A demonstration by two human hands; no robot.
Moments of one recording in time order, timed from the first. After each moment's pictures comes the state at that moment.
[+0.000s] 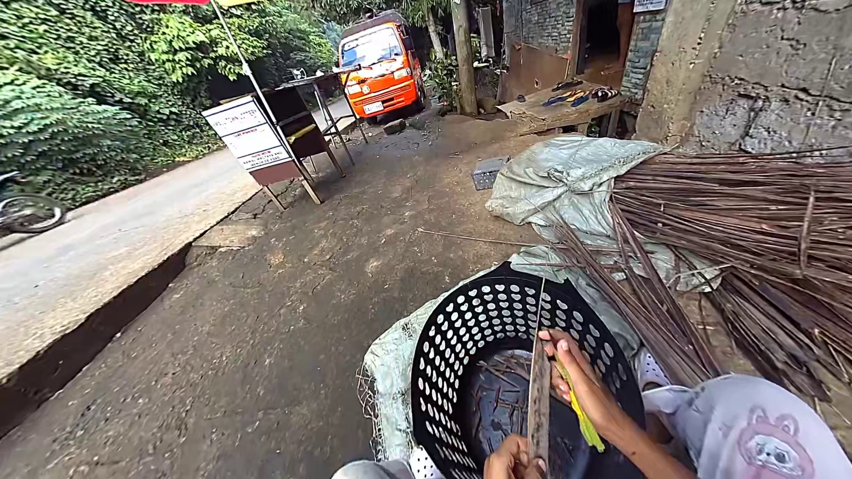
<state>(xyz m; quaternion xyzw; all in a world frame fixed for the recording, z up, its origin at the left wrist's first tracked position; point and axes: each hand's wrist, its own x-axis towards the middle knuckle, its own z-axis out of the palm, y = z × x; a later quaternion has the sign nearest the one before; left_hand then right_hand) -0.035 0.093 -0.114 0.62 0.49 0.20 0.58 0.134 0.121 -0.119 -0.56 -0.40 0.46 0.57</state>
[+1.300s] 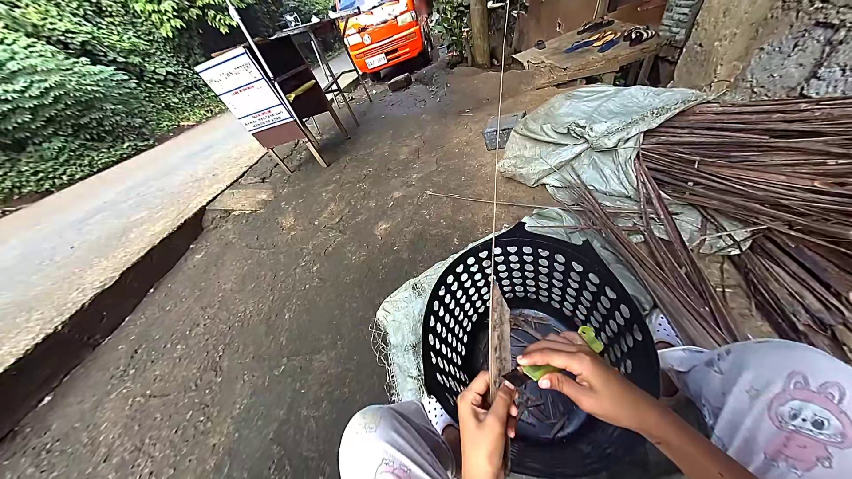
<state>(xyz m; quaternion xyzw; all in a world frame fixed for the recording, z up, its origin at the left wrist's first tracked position) -0.039 0.103 -0.100 0.41 0.50 0.46 0.61 0.130 0.108 -0.129 -0.44 -0.72 0.29 0.46</state>
